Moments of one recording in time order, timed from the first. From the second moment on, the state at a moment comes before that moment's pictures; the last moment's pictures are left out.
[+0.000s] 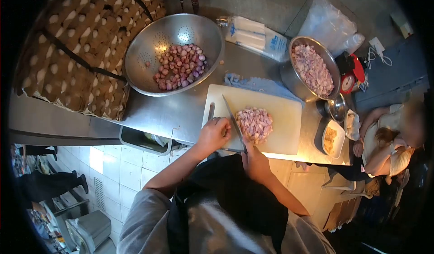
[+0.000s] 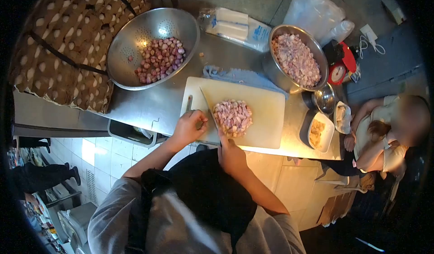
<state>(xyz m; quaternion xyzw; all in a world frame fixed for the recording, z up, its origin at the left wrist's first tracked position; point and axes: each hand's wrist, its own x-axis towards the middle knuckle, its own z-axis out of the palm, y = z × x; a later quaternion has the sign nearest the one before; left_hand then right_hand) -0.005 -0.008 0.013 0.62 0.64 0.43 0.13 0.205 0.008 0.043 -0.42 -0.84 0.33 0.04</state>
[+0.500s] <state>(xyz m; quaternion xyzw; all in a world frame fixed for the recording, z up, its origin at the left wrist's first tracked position) 0.003 -0.014 -0.004 0.60 0.64 0.46 0.13 0.169 0.021 0.051 -0.42 -0.87 0.28 0.00</state>
